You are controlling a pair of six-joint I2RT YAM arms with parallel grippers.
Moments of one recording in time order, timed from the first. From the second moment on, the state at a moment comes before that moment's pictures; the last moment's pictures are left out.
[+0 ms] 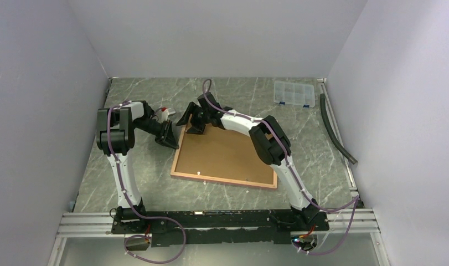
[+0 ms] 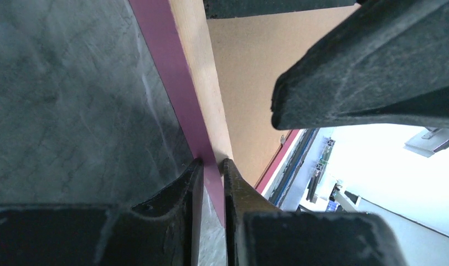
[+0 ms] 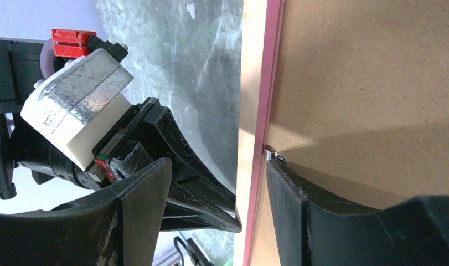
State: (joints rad) left arm 0.05 2.22 1.47 -1.07 0.95 0.48; right arm 0.72 2.41 1.84 -0.11 -0.38 1.13
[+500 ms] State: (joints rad) left arm 0.06 2.22 1.48 -1.09 0.95 0.49; right arm 0.72 2.37 1.78 -0.07 -0.39 1.09
